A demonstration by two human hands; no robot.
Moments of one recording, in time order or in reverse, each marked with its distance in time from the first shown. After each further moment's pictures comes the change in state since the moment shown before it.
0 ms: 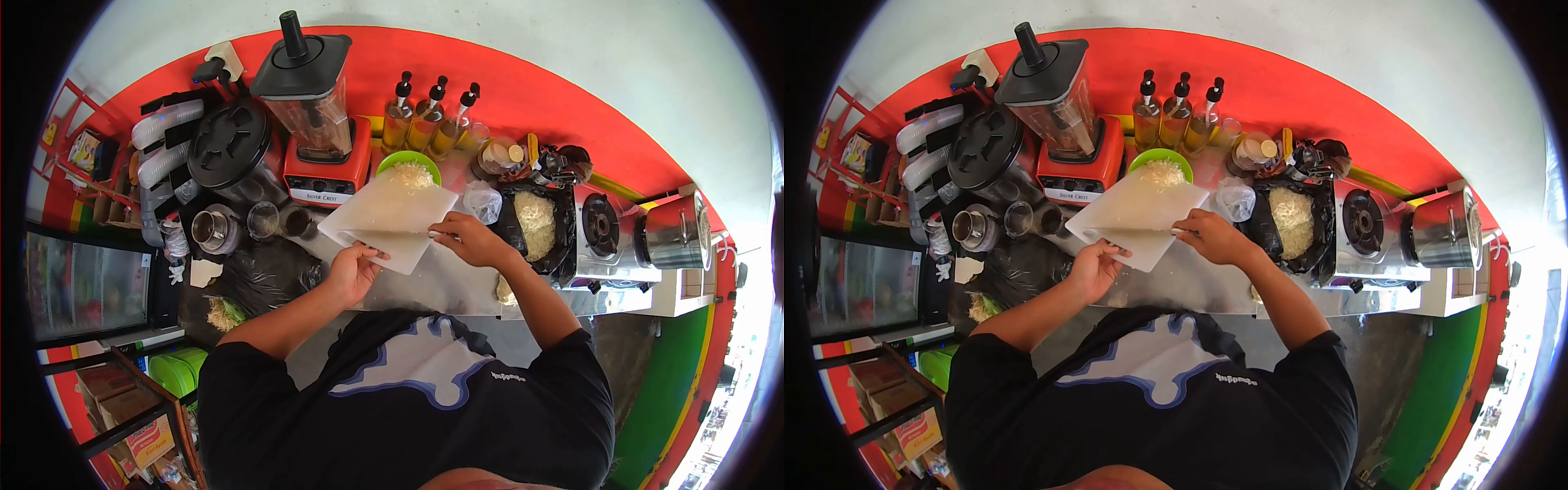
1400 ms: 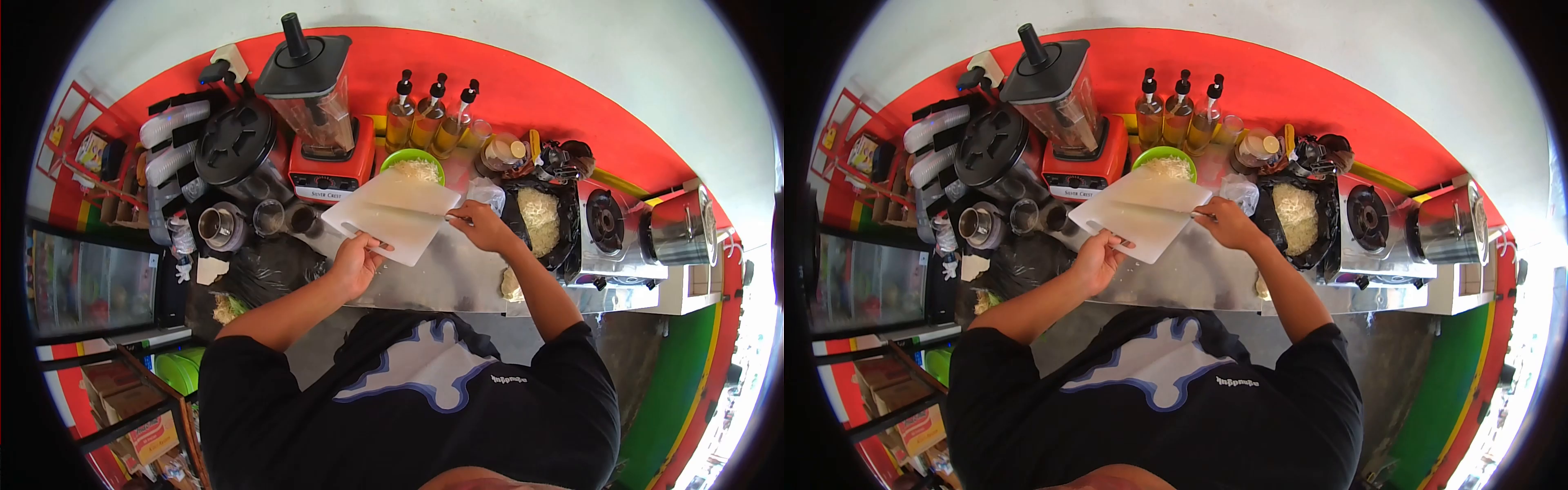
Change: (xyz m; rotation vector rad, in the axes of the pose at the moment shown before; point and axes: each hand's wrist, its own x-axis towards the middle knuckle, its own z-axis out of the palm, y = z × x) left_hand 0.001 0.005 0.010 0.102 0.011 0.088; right_hand -0.005 0.047 0.003 -0.093 0.159 0.070
